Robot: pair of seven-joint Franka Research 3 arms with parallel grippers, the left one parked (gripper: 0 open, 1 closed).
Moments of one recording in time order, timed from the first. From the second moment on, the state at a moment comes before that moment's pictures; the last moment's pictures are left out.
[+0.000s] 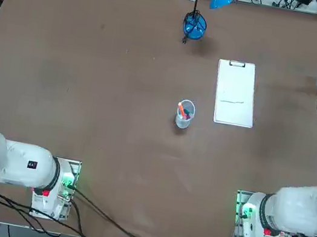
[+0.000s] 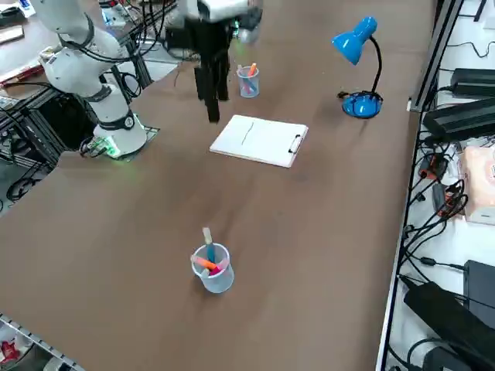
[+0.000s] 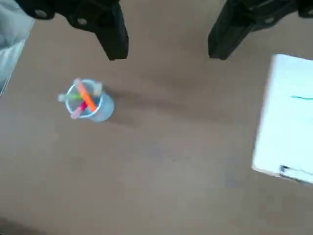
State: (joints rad) arm -0.10 0.04 -0.17 -1.83 -0.12 1.94 -0.55
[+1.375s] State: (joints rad) arm -0.31 0.34 -0.17 -2.03 -0.12 2.62 -1.10
